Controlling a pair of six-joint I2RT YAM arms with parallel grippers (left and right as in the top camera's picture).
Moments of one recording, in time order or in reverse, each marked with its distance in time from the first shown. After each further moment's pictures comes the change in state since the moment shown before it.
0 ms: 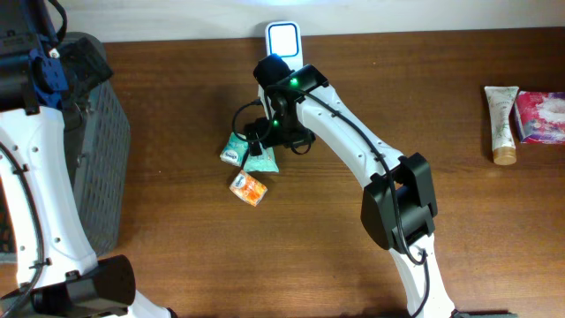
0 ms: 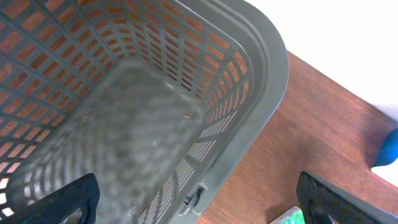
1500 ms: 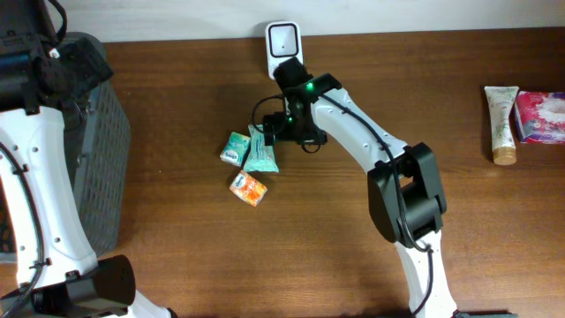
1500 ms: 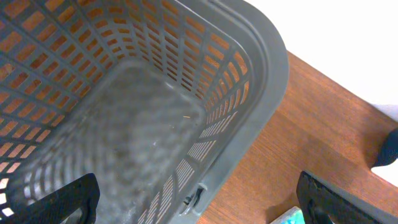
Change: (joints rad) left arm 0.000 0.000 0.000 0.000 0.000 0.000; right arm -0.085 0.000 -0.174 0.220 0.063 0.157
